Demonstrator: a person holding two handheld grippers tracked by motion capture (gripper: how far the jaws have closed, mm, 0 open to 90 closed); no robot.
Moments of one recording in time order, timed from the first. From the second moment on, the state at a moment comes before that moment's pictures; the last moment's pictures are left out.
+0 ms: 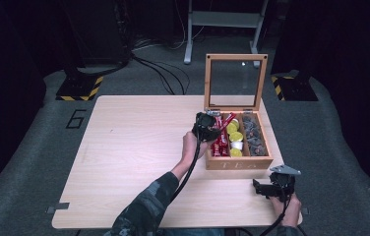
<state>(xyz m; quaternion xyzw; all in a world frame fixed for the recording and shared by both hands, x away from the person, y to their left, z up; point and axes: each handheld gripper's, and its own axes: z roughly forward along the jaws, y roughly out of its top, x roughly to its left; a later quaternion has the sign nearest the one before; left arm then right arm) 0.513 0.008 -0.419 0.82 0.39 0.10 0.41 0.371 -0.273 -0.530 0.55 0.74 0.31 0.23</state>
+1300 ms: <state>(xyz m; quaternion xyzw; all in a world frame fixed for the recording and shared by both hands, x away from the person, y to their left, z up) 0.492 0.093 -0.387 0.79 0.39 0.16 0.45 0.371 -0.273 -0.530 0.55 0.74 0.31 0.23</state>
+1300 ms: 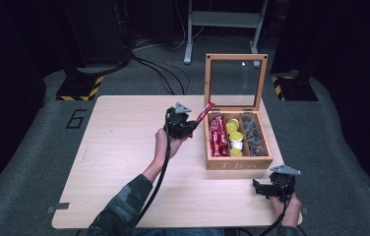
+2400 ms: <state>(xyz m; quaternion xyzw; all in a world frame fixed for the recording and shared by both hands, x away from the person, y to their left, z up) 0.512 0.199 -0.406 0.75 0.46 0.22 0.41 0.371 -0.273 -0.530 0.55 0.74 0.31 0.23</state>
